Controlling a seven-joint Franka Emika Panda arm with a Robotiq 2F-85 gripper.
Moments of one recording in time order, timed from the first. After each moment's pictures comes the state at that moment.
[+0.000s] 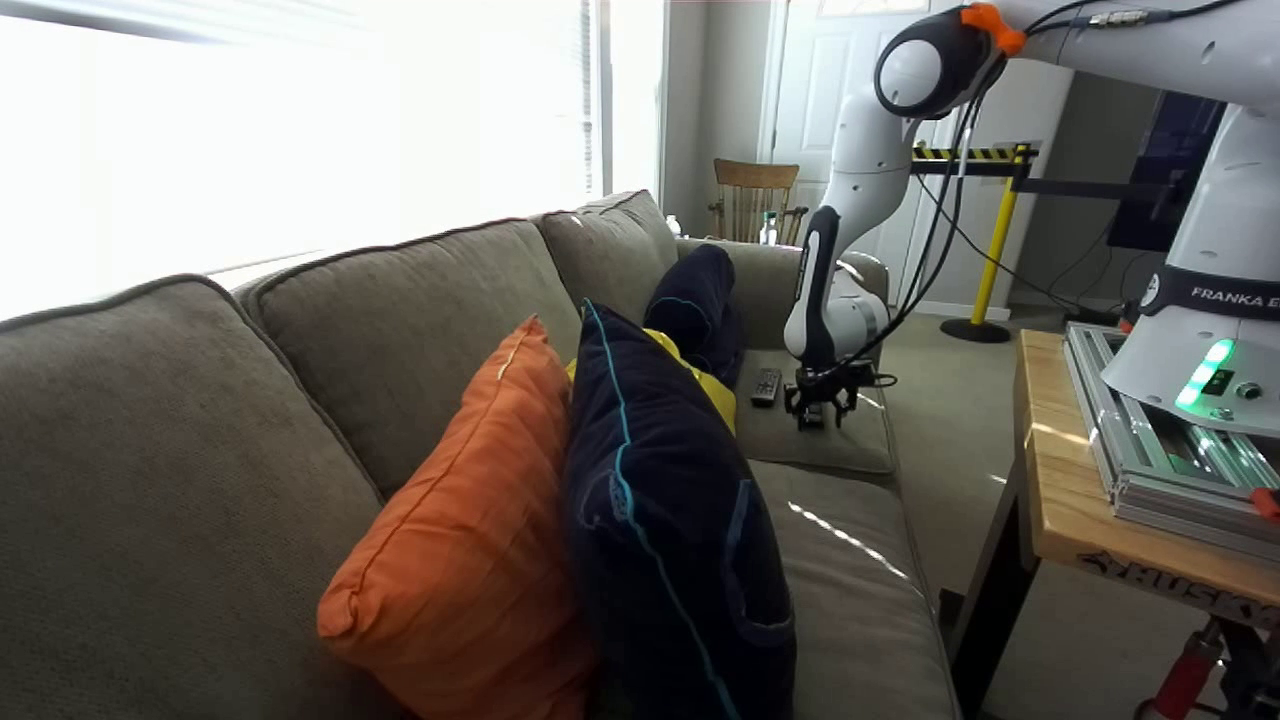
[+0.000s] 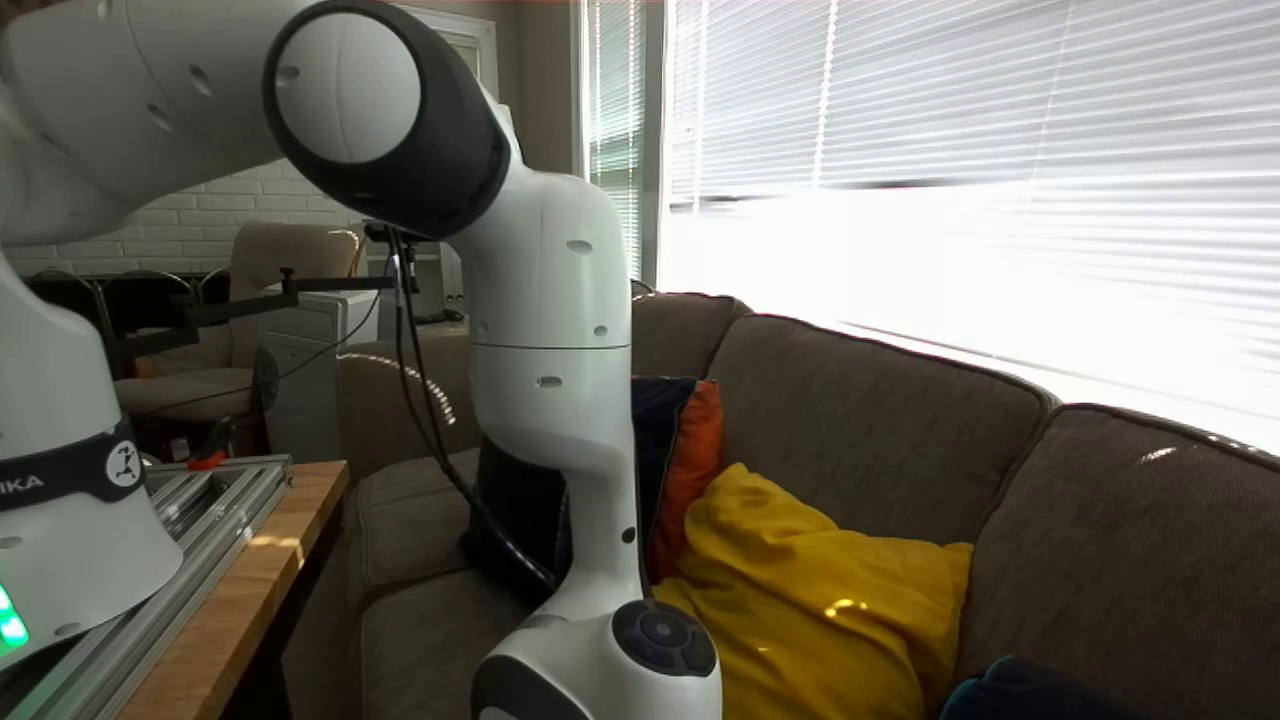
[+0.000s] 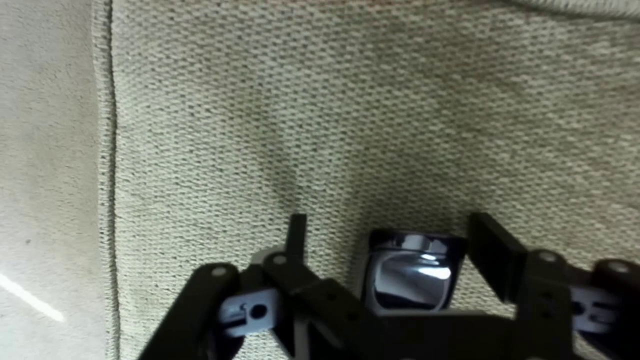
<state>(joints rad) -0.19 1.27 -0.18 -1.88 0.41 3.11 0.46</state>
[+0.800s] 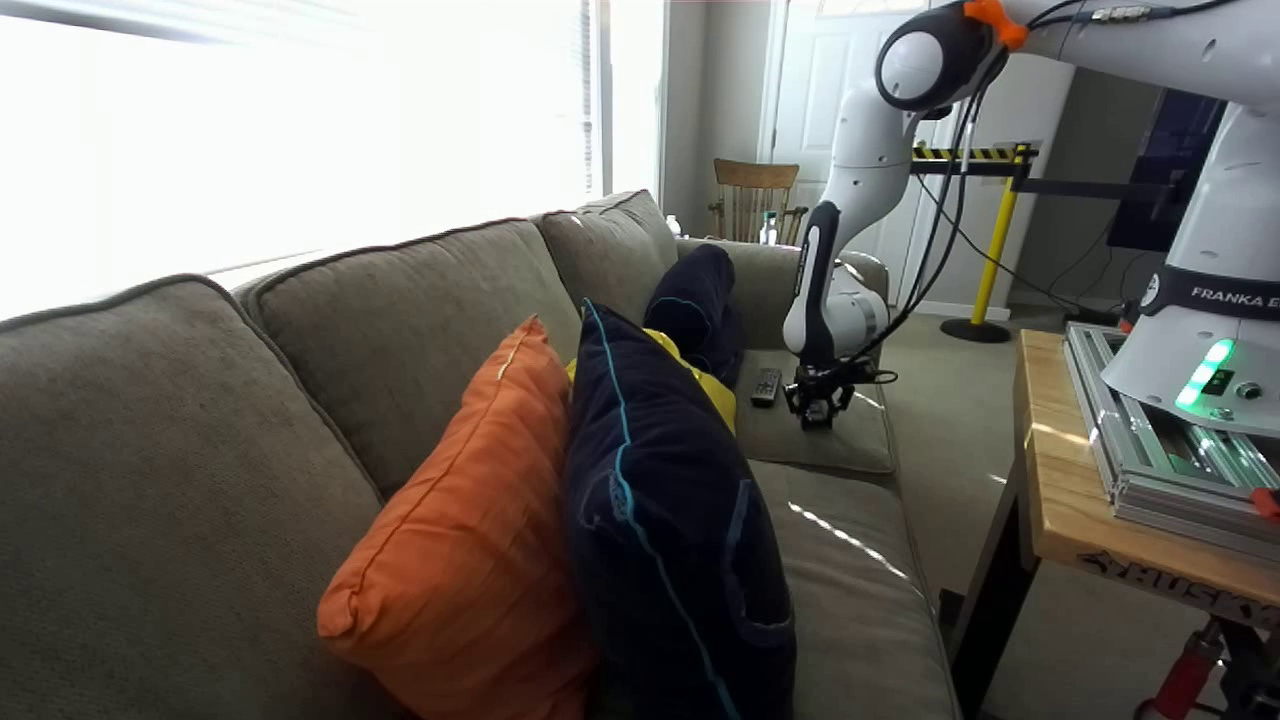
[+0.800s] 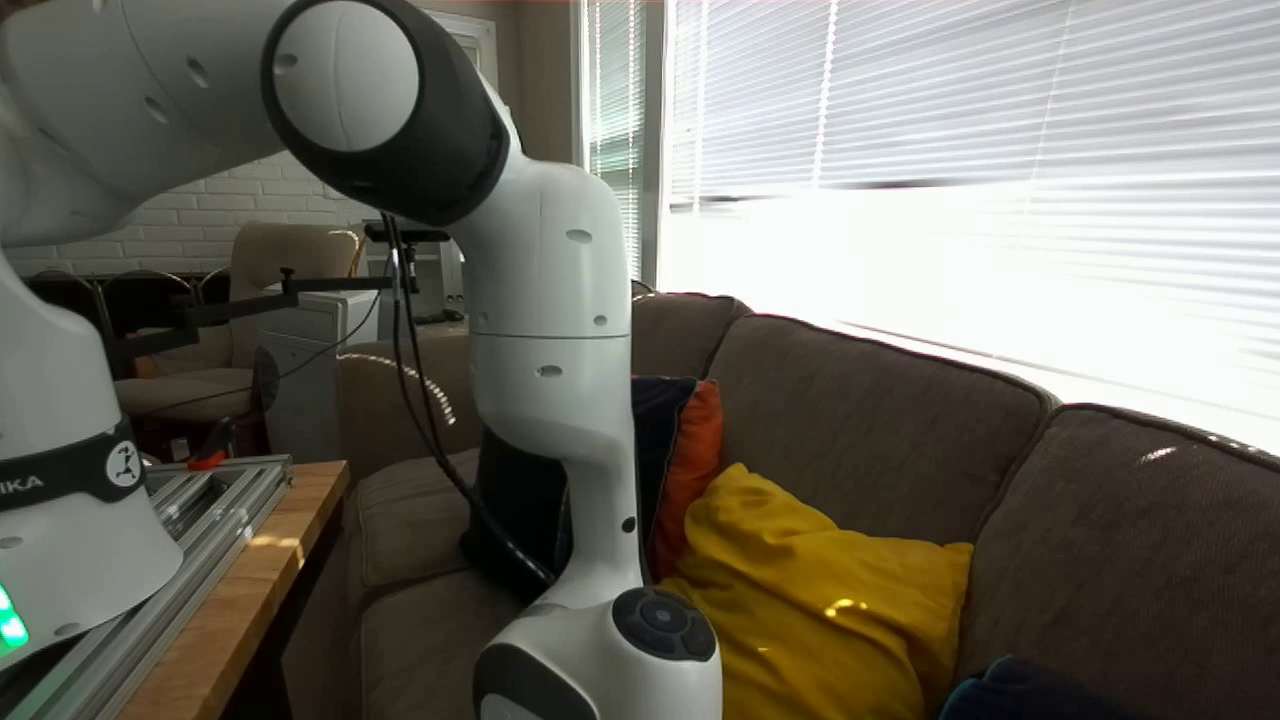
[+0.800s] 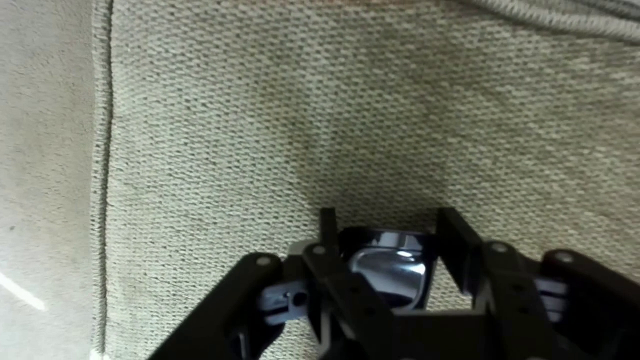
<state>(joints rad) -0.20 1.24 -0.17 -1.90 0.41 3.12 0.41</state>
